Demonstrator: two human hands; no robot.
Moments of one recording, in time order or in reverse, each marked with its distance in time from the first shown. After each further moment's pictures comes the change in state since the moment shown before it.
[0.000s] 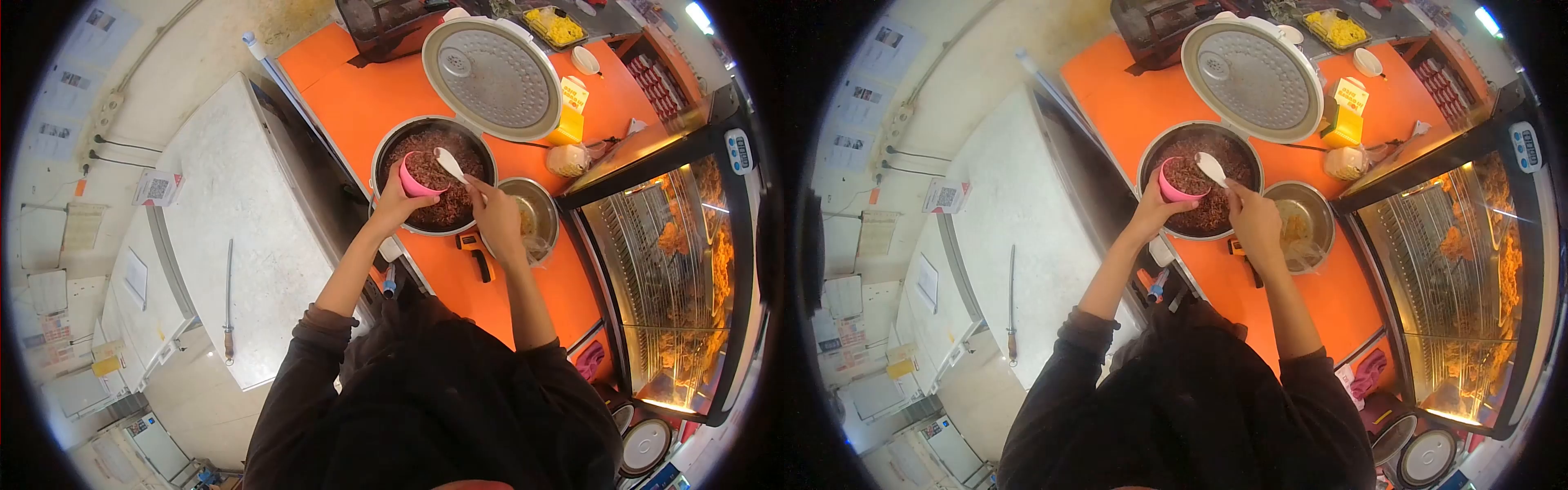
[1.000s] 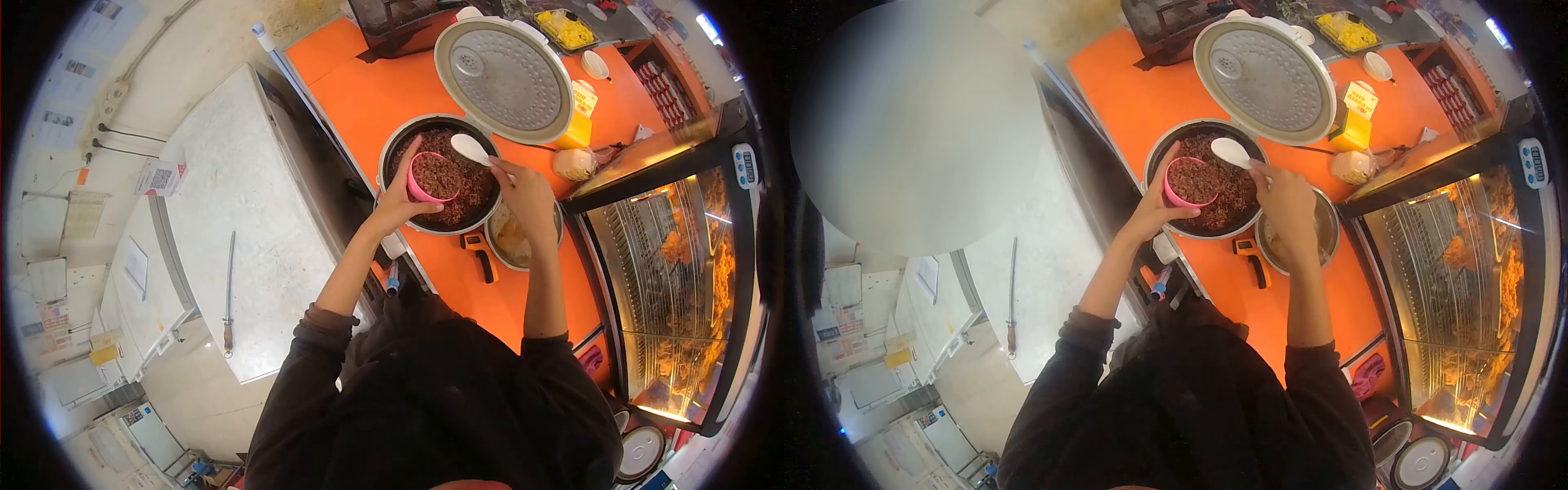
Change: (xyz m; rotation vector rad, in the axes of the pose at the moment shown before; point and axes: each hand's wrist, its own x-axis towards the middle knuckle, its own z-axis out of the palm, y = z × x) left_hand -0.008 0.025 -0.004 0.029 -0.088 0.141; right_hand 0.030 -0.003 -0.041 -0.178 0.065 -0.160
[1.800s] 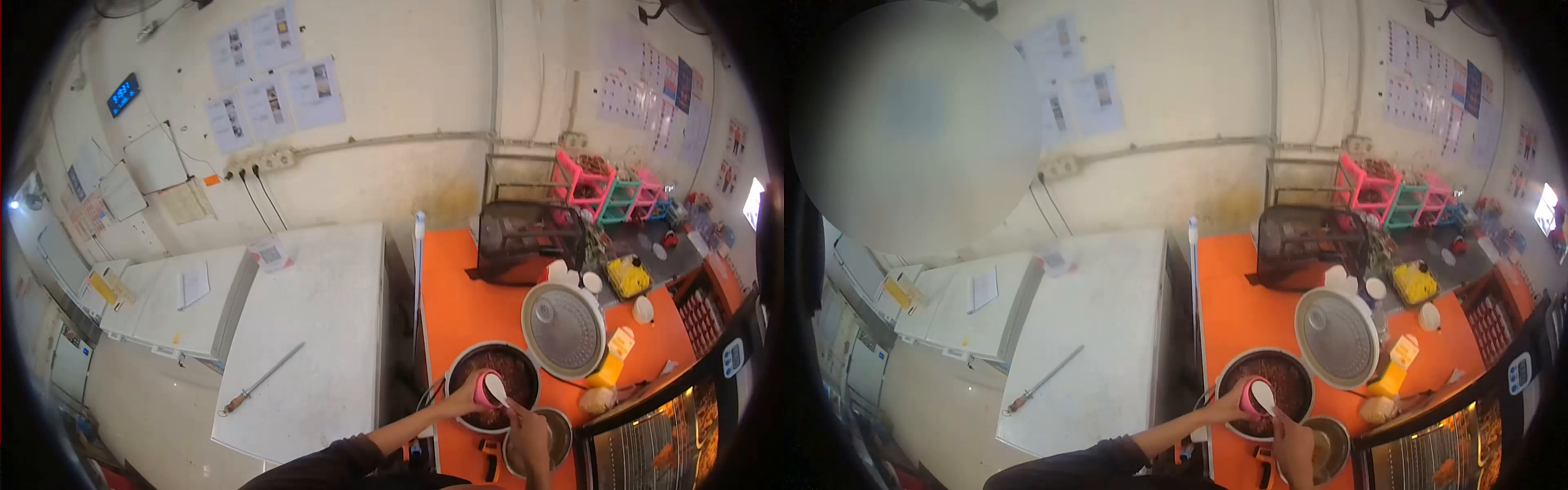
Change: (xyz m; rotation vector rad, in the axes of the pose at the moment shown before) left_hand -0.004 -0.035 0.008 0.326 0.062 0.106; right_hand -0.050 -0.050 -0.029 0.126 -0.207 -0.156
